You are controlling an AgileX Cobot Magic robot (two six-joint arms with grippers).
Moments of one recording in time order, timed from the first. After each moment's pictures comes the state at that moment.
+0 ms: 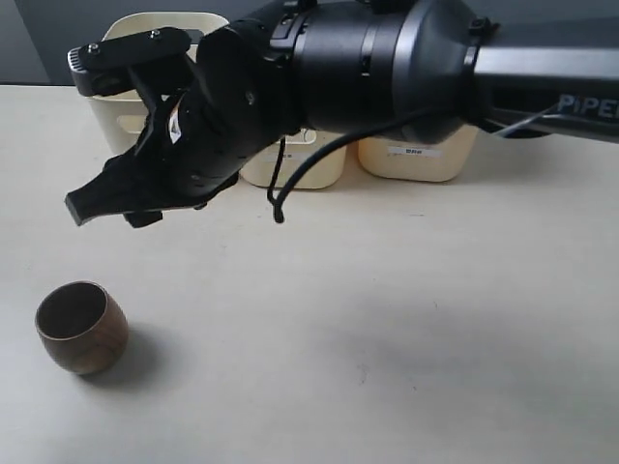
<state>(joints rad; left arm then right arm) -0.04 0.00 0.00 0.06 0.23 0.12 0.95 1.91 -1.53 0.05 0.57 0.16</state>
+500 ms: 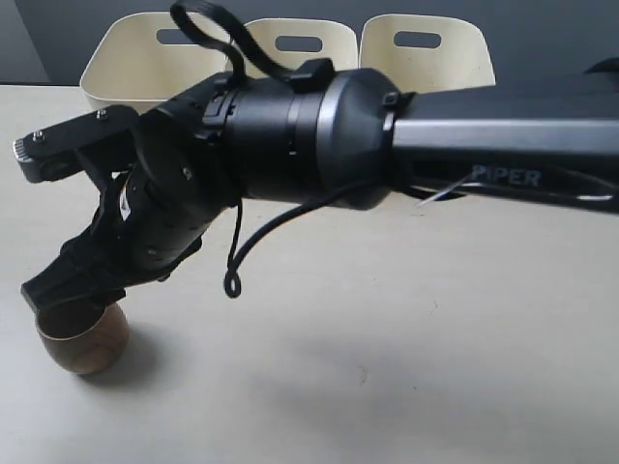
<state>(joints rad) -0.04 0.00 0.00 0.06 0.23 0.12 1.05 1.99 -1.53 0.13 0.59 0.13</state>
